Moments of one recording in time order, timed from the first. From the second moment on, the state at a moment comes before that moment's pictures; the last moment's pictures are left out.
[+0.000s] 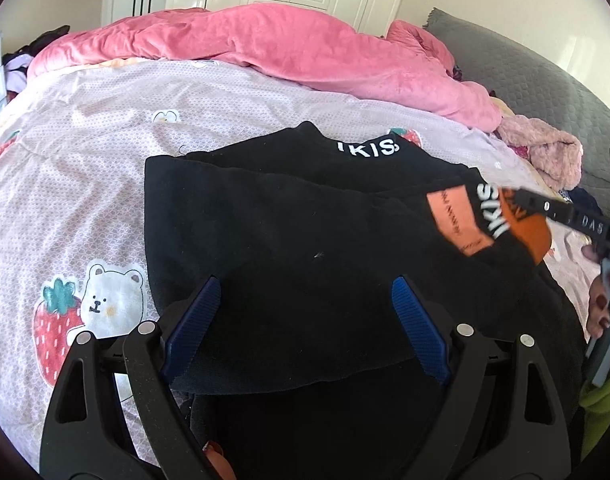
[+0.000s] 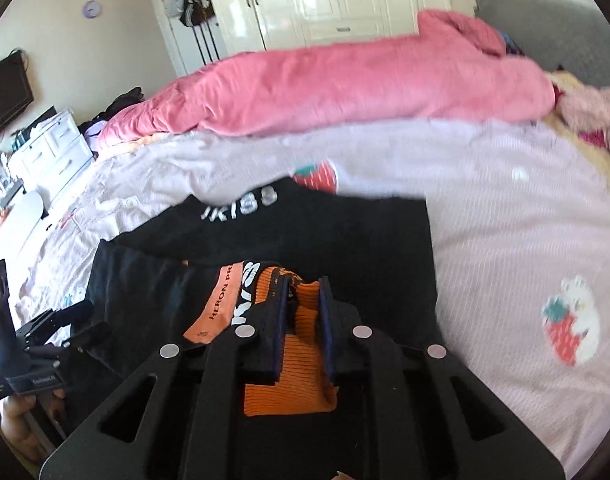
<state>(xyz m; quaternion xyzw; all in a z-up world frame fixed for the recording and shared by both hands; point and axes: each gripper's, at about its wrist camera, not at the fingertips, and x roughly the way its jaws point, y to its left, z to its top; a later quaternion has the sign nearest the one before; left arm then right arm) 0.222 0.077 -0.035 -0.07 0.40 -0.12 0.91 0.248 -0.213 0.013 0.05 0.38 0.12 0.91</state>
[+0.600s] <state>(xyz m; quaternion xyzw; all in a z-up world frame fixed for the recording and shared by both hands) 0.221 0.068 -0.040 -0.05 0.41 -0.12 0.90 0.260 -0.220 -0.026 0.03 0.41 0.06 0.91</state>
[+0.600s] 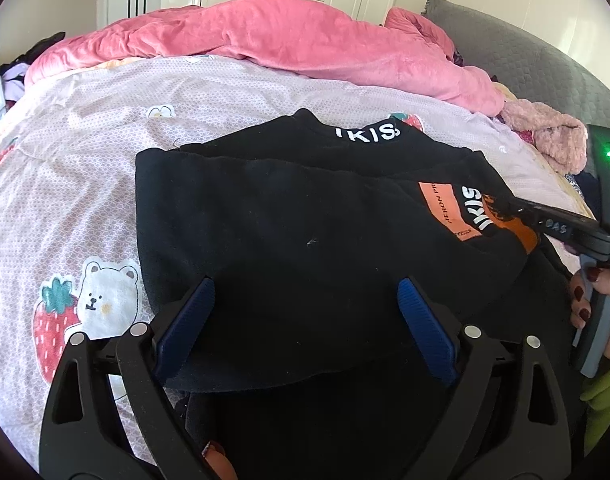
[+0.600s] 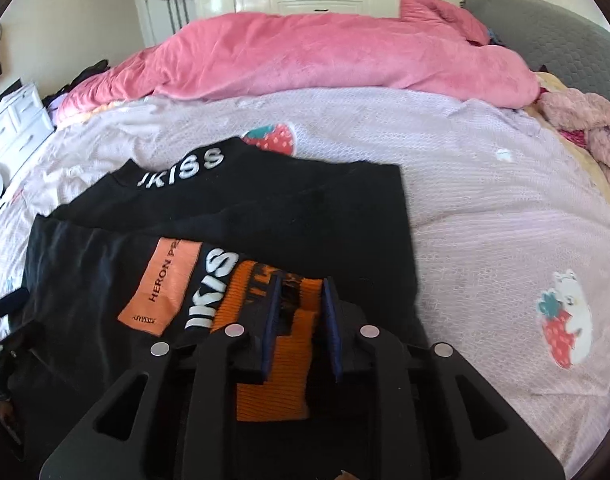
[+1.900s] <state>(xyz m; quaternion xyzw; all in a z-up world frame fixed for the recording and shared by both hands) 0.193 0.072 -0.026 -0.05 0.43 -0.14 0.89 0.207 -0.172 -0.029 0.03 0.44 0.18 0.88</state>
